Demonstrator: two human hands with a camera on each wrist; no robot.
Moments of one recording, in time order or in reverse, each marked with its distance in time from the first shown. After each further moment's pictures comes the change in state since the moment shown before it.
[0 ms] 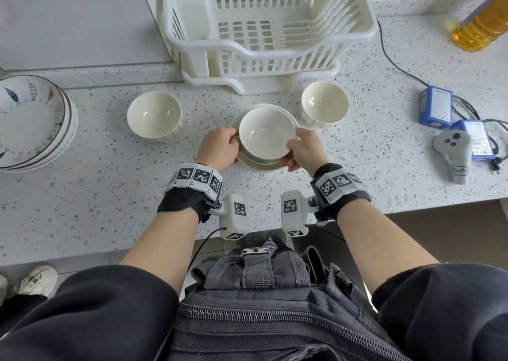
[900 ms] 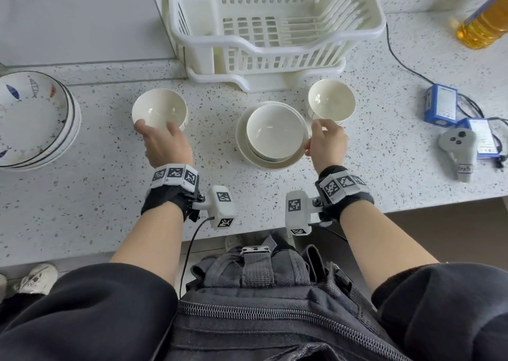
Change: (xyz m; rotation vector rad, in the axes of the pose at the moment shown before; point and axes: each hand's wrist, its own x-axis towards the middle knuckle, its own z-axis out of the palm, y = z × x) left_hand -0.005 -0.045 -0.036 -0.281 0.754 -0.612; right_hand 0.003 0.008 0.001 0.002 0.494 -0.118
